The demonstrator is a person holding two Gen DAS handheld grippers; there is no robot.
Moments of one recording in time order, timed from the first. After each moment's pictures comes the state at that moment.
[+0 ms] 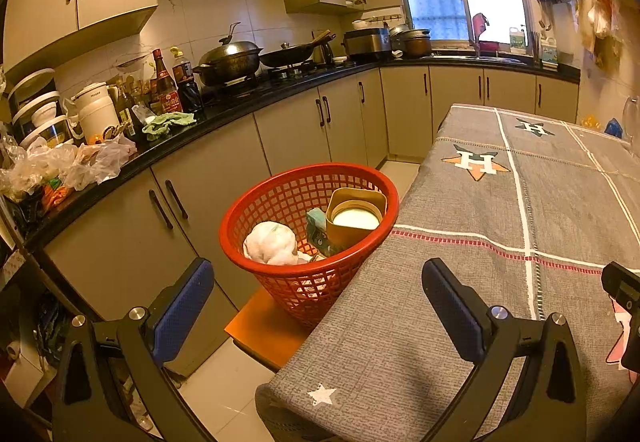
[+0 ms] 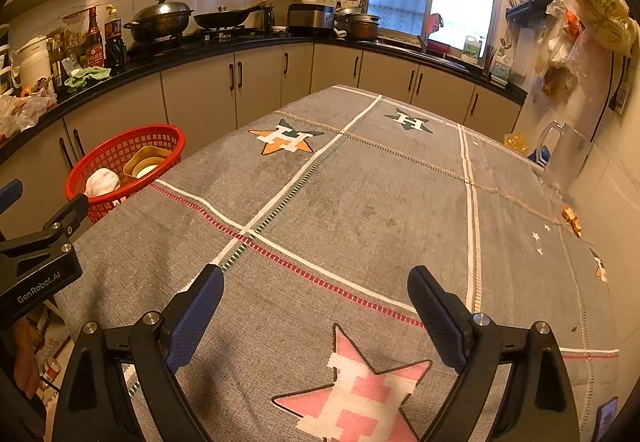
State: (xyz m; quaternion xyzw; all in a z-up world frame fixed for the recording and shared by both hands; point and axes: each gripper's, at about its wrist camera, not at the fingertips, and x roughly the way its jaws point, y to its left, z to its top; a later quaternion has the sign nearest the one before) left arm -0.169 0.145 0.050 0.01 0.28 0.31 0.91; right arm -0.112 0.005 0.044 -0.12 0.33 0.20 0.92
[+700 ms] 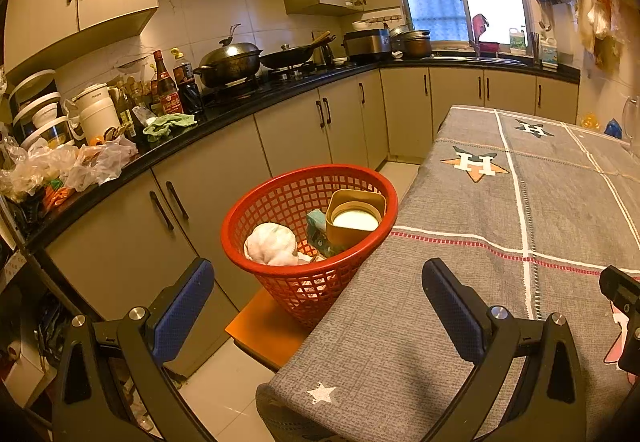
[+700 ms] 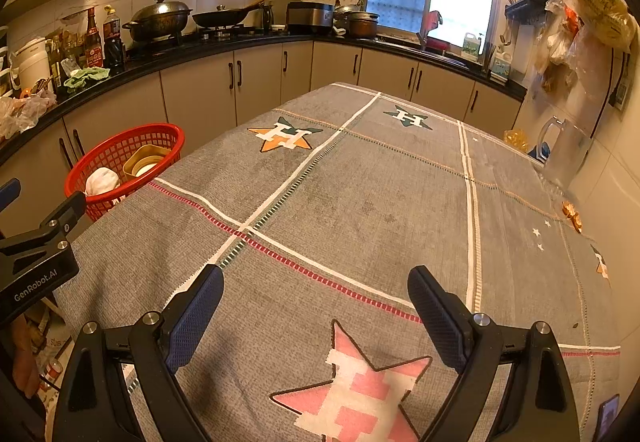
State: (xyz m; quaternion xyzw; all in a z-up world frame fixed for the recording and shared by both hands) left arm -0.168 0.144 0.051 0.01 0.28 0.31 0.91; right arm -0.113 0.003 0.042 -0.11 0.33 0.20 0.92
